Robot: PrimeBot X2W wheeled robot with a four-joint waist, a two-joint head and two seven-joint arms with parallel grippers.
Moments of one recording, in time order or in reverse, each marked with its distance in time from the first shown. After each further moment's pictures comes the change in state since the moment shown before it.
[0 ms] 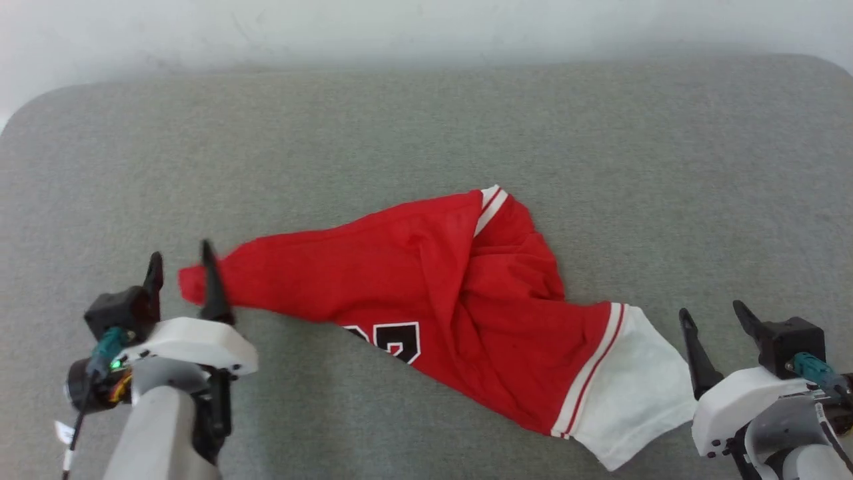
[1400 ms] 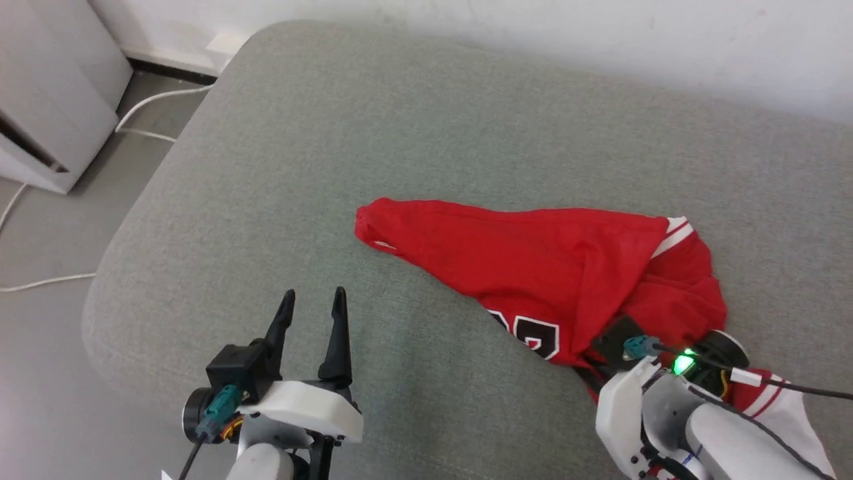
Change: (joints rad) left arm 0.165 -0.152 -0.155 -0.154 0.070 -0.100 -0.030; right arm -0.342 -0.304 0.771 0.326 0.370 -0.002 0.174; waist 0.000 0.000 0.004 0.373
